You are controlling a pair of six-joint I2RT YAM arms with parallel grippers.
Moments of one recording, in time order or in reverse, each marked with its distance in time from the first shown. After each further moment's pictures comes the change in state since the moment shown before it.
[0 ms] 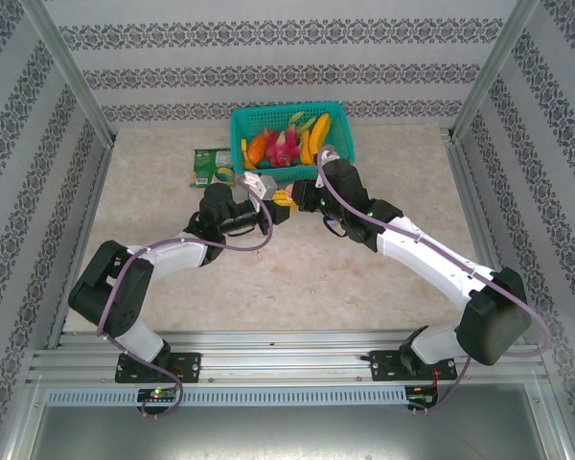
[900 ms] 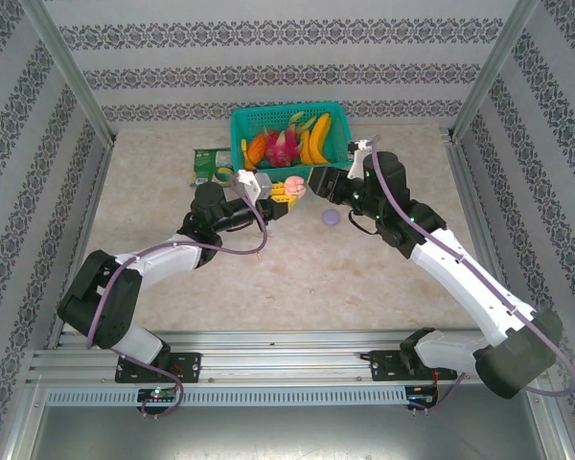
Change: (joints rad) left arm -0.001 -0.083 -0.013 0.051 0.013 0.050; right arm -0.118 -0.203 0.000 -0.071 -0.150 0.076
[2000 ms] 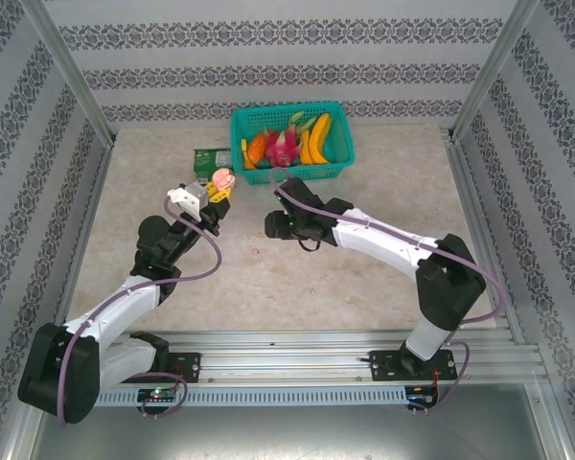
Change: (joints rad) left arm 0.211 -0.450 -0.341 0.005 -0.341 -0.007; right arm 0.261 0.505 0.166 -0.215 0.145 0.018
